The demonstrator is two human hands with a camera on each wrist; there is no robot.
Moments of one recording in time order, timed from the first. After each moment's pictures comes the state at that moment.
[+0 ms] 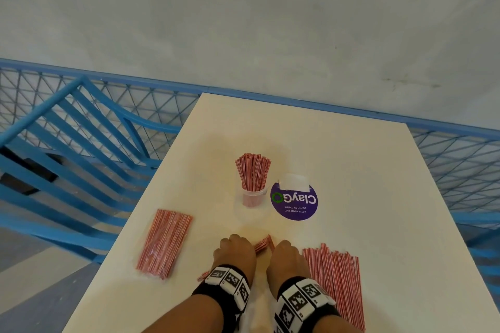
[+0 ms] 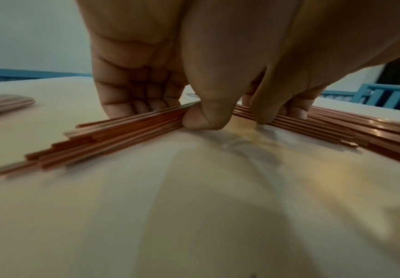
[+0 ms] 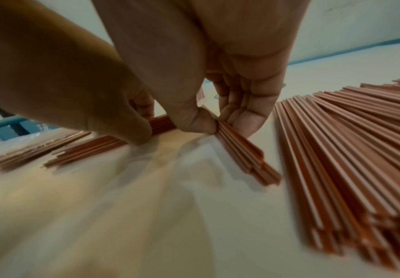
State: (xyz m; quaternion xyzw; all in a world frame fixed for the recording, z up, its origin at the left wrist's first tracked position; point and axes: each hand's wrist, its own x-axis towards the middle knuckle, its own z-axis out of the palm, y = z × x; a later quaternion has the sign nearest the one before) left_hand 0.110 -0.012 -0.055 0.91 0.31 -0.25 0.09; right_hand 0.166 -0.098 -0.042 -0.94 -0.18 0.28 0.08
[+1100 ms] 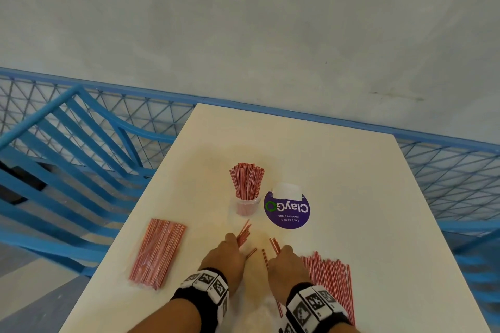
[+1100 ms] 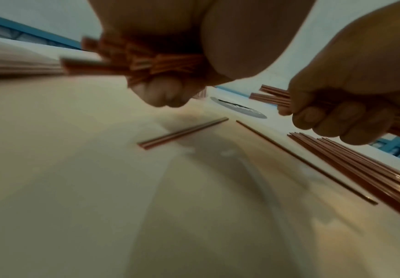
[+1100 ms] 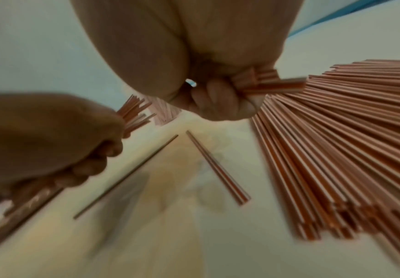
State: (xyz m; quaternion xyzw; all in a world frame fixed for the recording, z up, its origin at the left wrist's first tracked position) left_hand 0.105 0.004 -0.052 0.85 0.38 -0.14 0.32; right_hand 0.176 -0.110 -0.043 -0.92 -0.11 0.31 0.21
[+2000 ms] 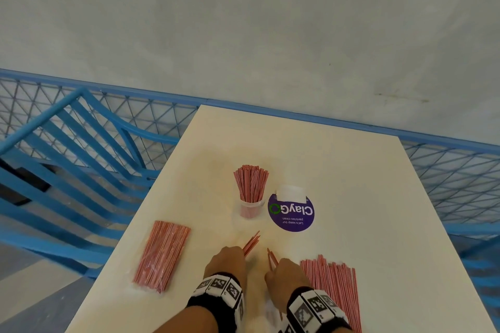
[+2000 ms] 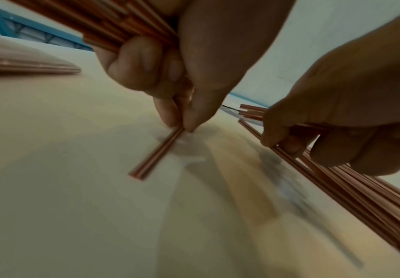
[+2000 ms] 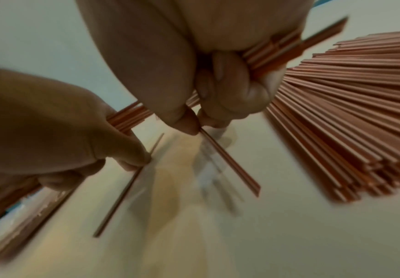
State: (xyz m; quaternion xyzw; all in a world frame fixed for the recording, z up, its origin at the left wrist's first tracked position) left_hand 0.103 -0.002 -0.044 0.88 0.38 -0.21 0.19; right_hand 0.173 -0.107 -0.045 -0.91 -0.13 0.37 0.13
